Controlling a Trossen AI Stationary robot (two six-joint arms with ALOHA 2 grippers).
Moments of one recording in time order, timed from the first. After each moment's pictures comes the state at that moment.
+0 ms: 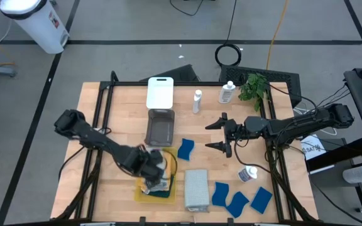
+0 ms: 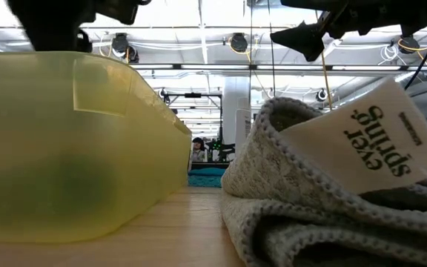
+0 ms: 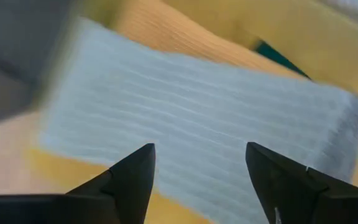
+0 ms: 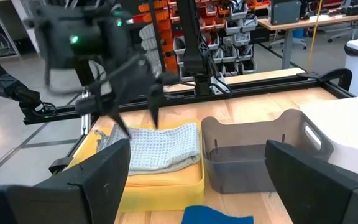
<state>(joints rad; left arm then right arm) -0.48 1.71 1.32 -1.03 -0.15 -0.92 0.11 1.04 0.53 0.41 0.05 0.17</state>
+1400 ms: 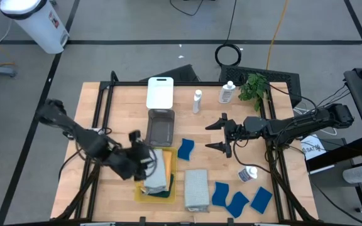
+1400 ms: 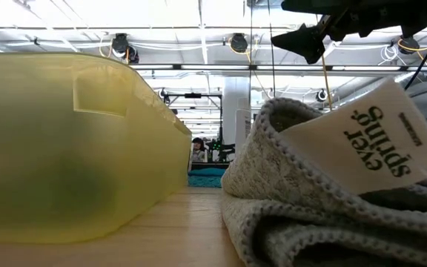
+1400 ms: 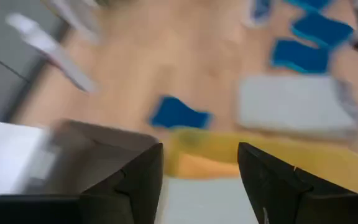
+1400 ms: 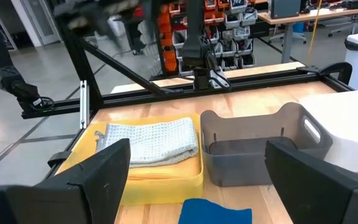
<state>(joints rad) -0.57 1.36 1.30 -0.85 -0.62 -0.49 0.11 1.04 0.53 0.39 0.05 0.17</state>
